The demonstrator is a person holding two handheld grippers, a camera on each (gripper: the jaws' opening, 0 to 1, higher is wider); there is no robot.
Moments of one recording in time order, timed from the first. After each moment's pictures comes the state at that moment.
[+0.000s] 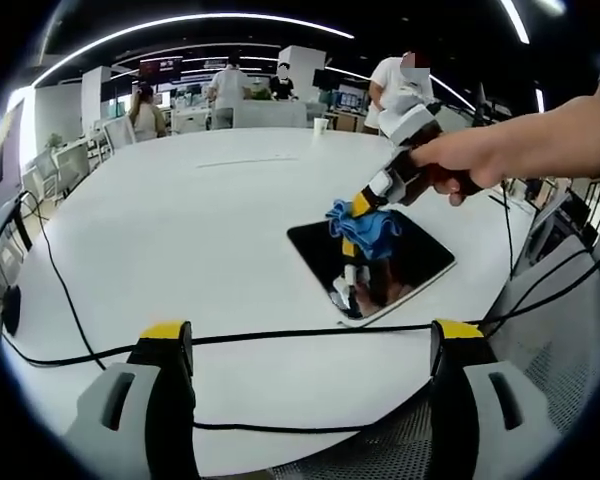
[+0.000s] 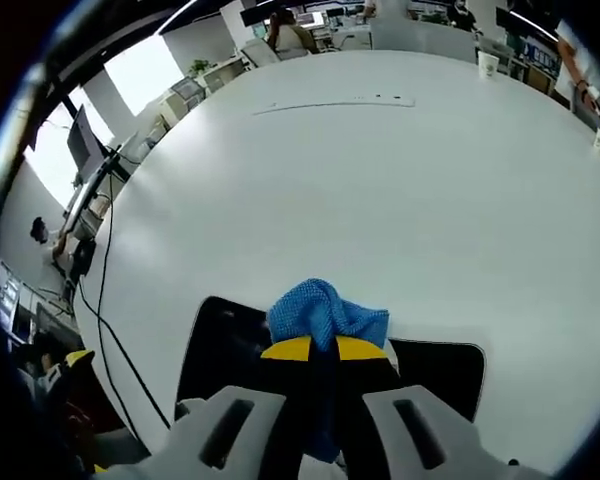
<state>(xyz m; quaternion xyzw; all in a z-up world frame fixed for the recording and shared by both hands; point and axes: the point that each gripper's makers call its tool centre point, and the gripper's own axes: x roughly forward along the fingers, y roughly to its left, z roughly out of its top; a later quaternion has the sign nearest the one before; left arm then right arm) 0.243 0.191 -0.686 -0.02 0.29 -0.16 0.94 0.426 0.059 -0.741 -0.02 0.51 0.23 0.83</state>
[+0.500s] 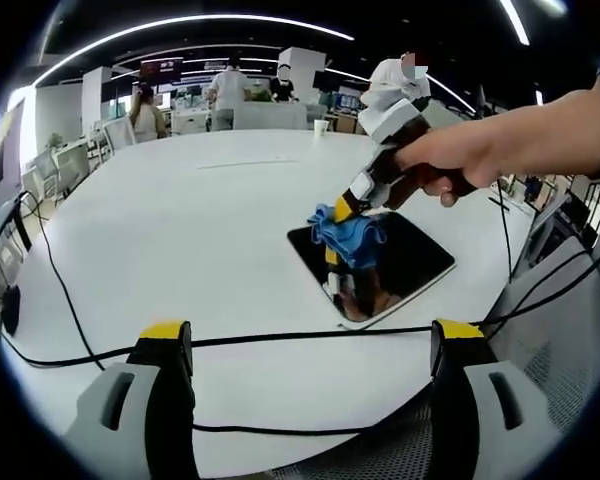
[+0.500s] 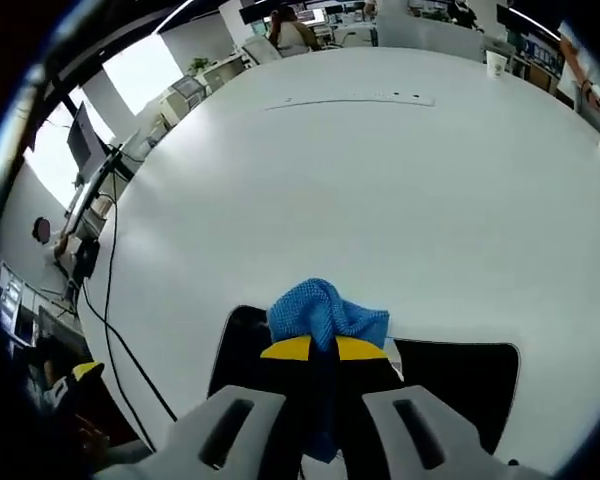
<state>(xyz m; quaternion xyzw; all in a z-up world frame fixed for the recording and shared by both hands) 0.245 0.192 -0.686 -0.03 0.28 -0.16 0.95 0.412 0.095 -0.737 -0.03 0.51 0.25 0.82</state>
